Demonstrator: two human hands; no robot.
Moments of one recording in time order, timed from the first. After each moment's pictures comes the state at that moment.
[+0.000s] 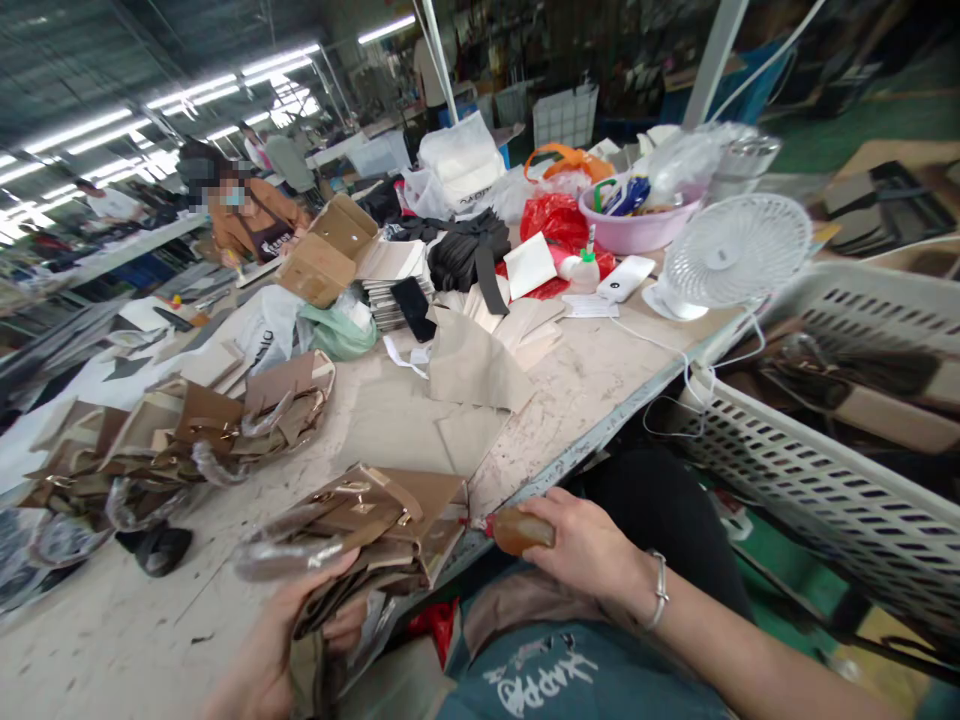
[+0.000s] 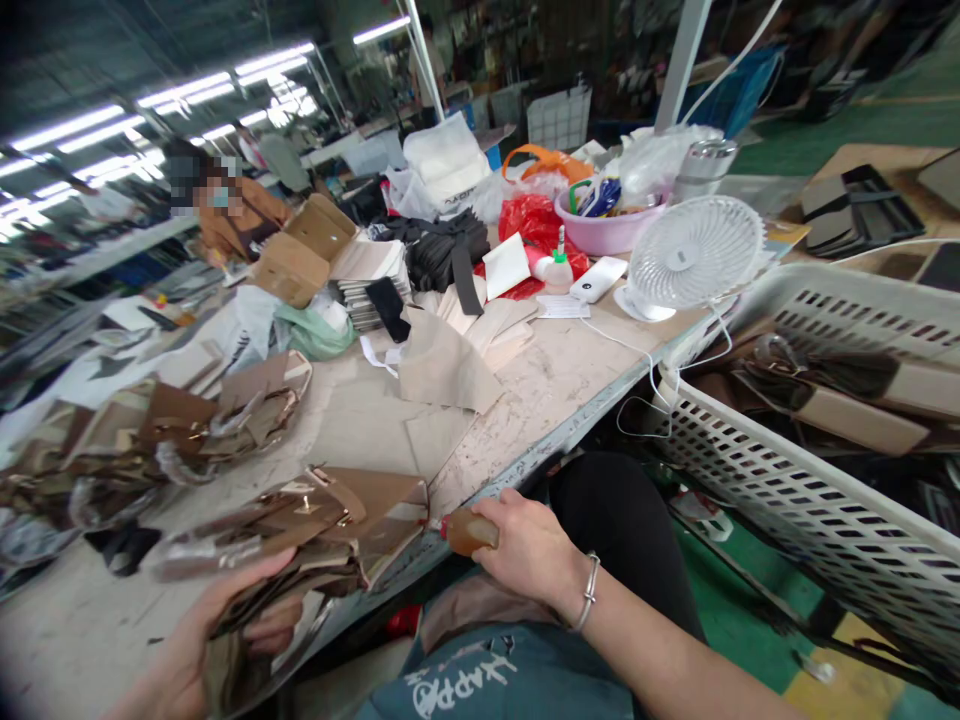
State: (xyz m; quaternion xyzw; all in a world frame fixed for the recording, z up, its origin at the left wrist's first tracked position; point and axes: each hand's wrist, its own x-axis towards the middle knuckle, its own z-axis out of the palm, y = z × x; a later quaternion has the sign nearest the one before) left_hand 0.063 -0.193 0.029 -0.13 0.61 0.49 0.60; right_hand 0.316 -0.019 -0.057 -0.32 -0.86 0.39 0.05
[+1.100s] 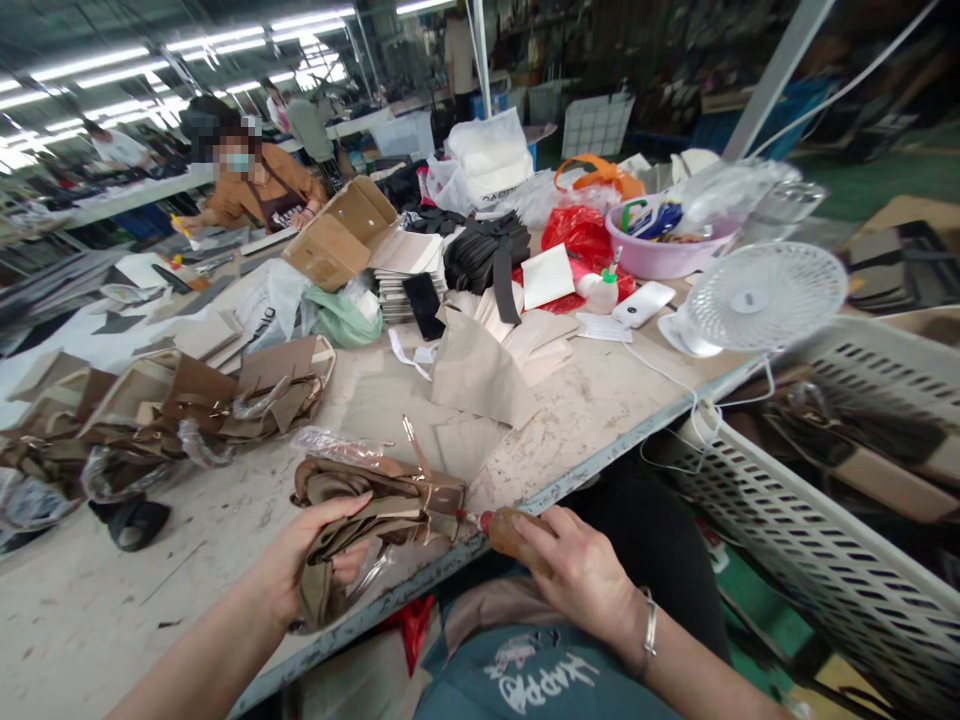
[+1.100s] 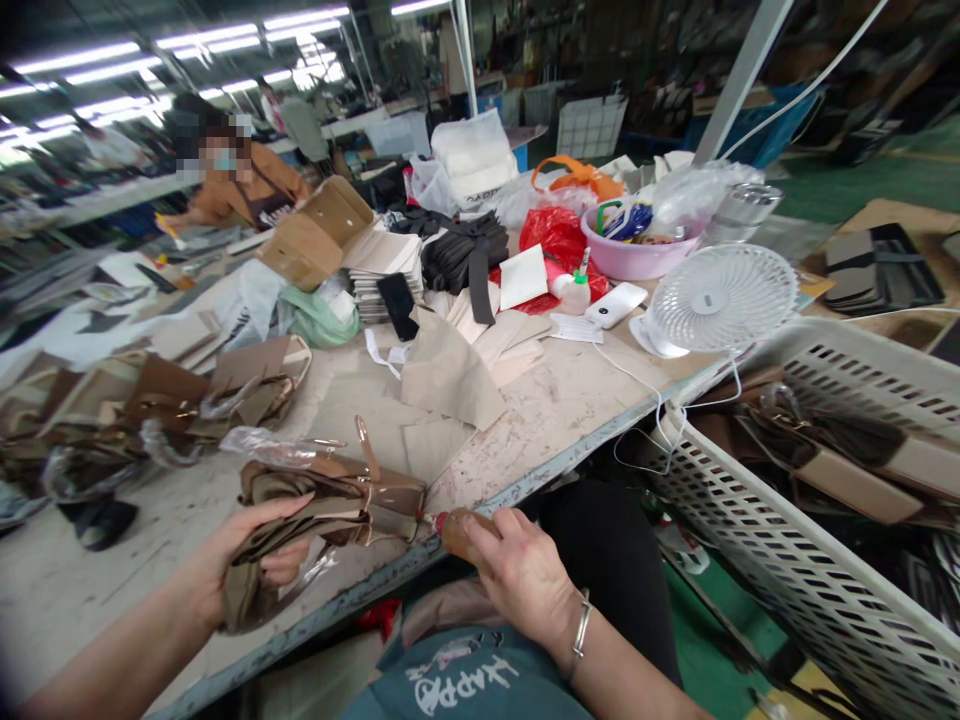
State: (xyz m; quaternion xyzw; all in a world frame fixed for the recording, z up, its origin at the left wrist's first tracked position) left_hand 0.035 -0.134 0.027 -0.13 0.60 0.48 0.62; right_hand 0.324 -0.009 -0.075 -0.24 -0.93 0.26 0.09
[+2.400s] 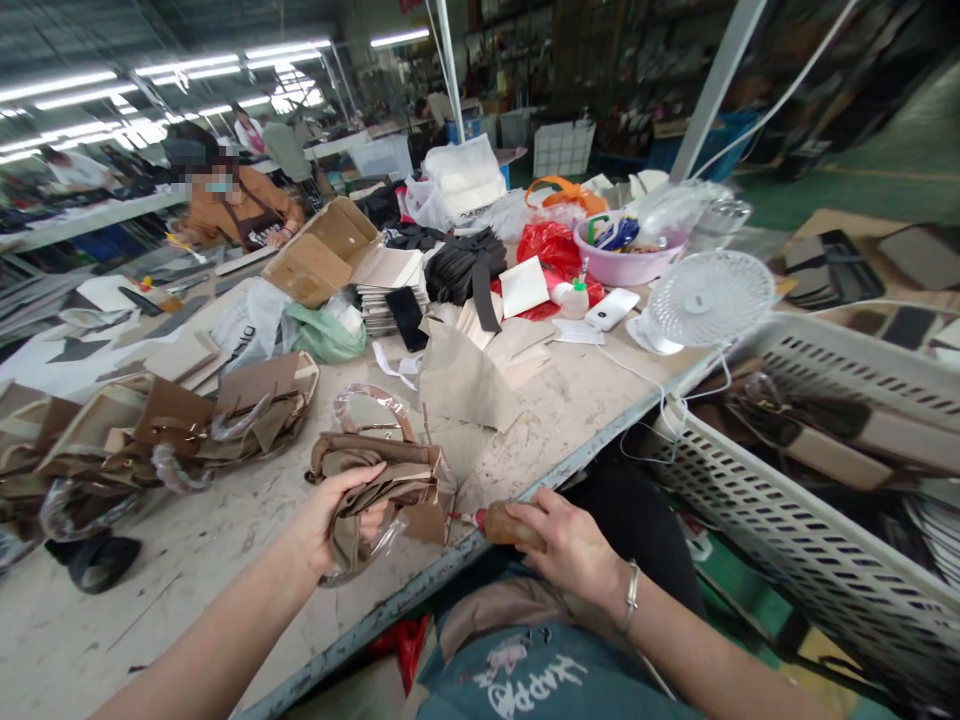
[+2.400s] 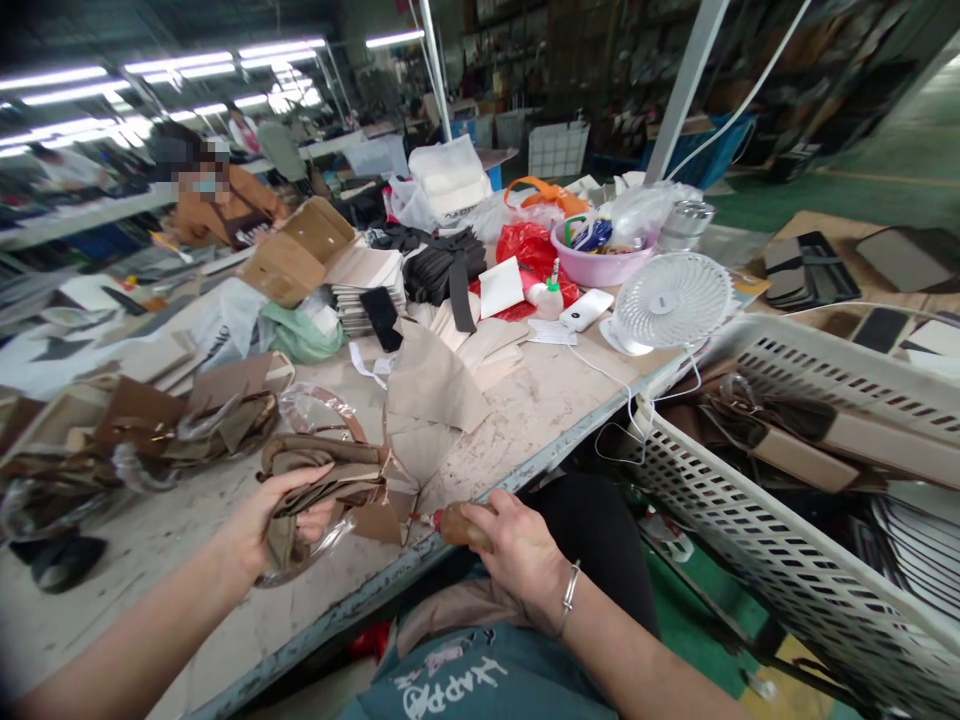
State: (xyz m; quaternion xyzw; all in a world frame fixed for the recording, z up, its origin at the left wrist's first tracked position) left_hand 0.032 -0.090 0.022 -0.06 0.58 0.49 0.65; right_hand 0.322 0.006 -0.077 -0.29 -0.91 0.28 0.08
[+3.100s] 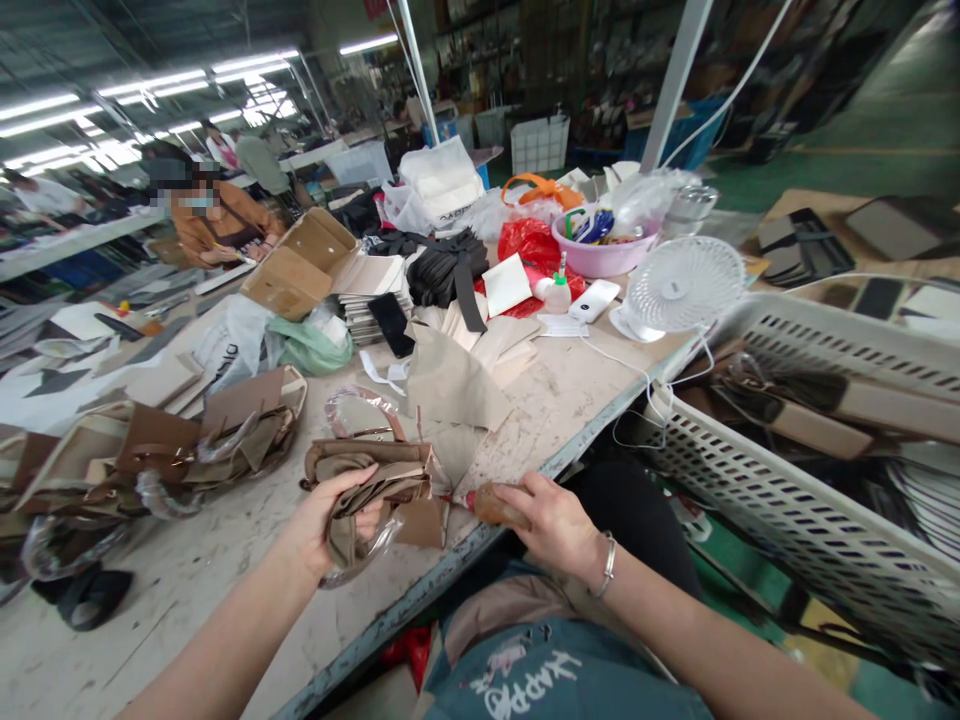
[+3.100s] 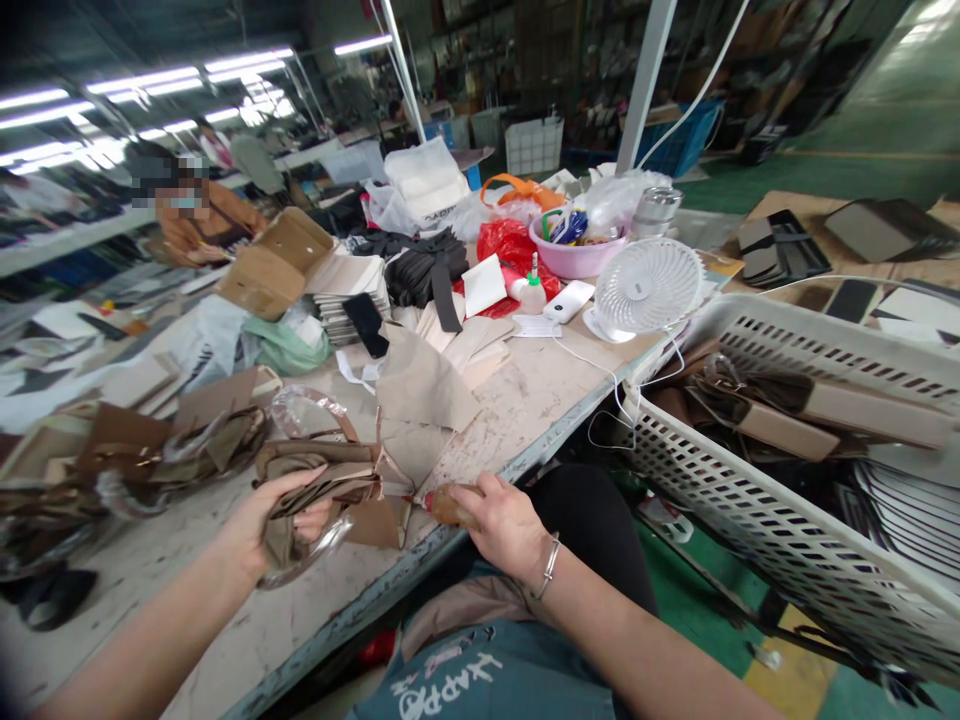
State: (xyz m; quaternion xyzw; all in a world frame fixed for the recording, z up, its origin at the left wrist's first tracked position) left_hand 0.026 -0.079 0.017 -0.06 0.56 0.49 0.67; right_hand 0.310 0.011 -0.088 -0.29 -0.92 0.22 0.14
